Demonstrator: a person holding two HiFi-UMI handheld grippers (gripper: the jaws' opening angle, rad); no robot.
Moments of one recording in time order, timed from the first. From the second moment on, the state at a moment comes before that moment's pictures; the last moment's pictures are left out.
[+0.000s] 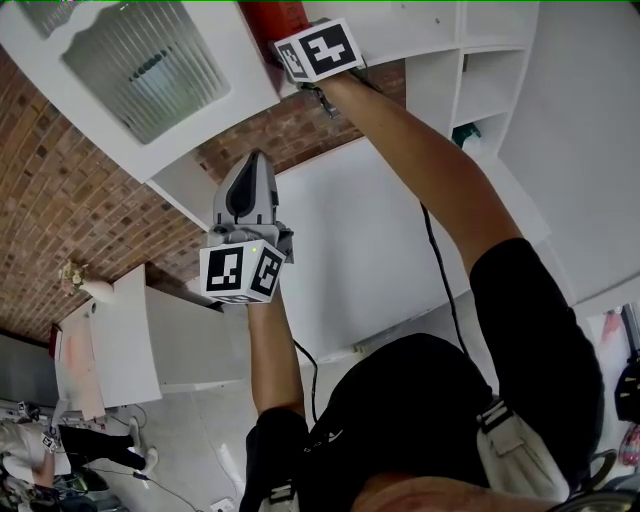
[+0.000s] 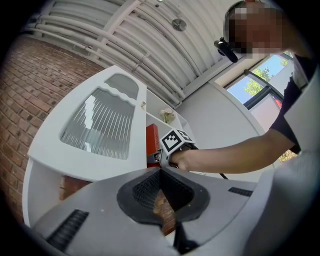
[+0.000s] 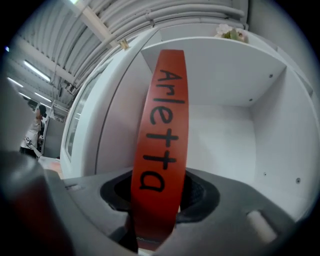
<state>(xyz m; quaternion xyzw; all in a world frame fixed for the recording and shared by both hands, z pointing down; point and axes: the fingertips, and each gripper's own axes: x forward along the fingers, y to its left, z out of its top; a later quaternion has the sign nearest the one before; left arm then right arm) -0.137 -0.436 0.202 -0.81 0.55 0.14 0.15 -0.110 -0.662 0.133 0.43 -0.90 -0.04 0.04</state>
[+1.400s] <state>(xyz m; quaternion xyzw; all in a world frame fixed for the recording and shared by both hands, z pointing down) -0.091 -0.394 0.206 -0.83 0.52 0.15 0.16 0.028 -0.428 0.174 0.34 -0.91 -0.14 -0.17</state>
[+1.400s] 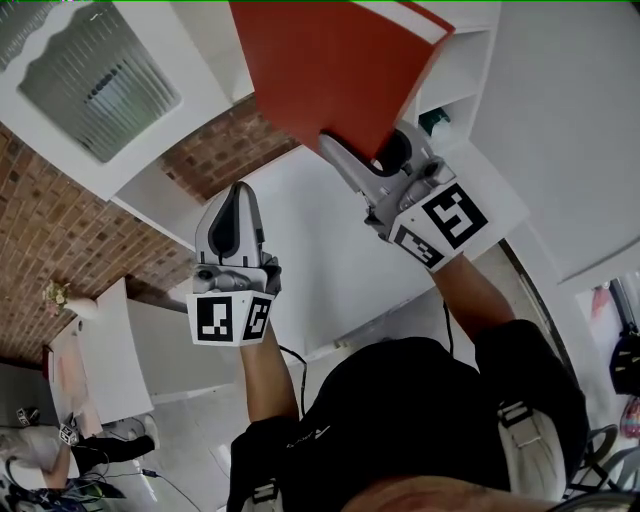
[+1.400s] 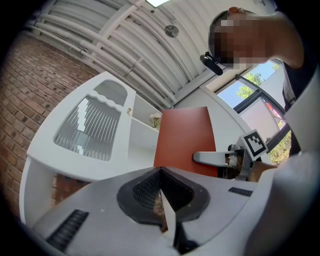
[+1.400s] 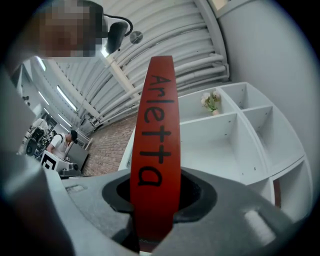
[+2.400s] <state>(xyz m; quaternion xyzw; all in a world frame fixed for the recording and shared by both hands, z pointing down) -0.088 -0.389 0.220 -0.83 0.52 0.14 0.16 0.042 -0.411 0.230 0.35 -0.91 -0.10 -0.17</state>
